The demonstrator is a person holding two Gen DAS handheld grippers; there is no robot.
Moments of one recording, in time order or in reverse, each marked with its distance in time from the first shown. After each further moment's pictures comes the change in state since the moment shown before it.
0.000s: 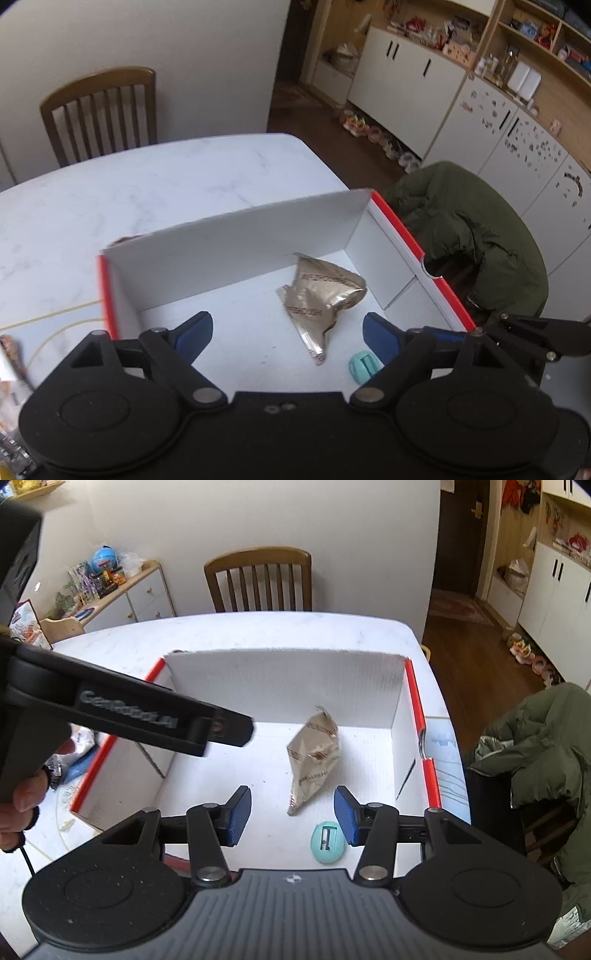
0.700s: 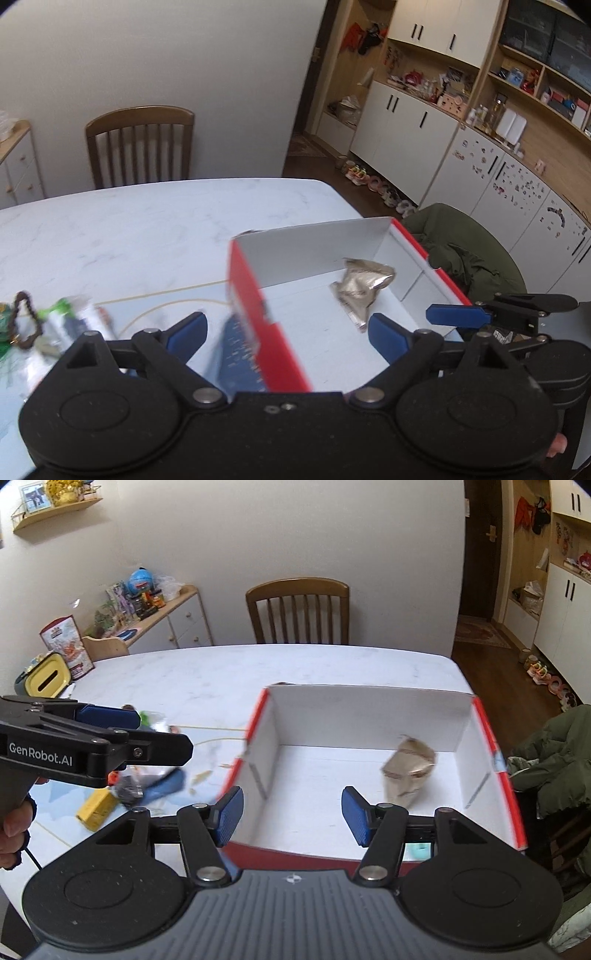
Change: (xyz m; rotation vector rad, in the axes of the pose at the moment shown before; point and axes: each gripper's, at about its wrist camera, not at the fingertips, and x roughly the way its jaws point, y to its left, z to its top) left arm -0.119 0.087 -0.065 -0.027 -0.166 -0.015; right arm -0.047 0.104 -0.001 -0.005 -0.085 0.061
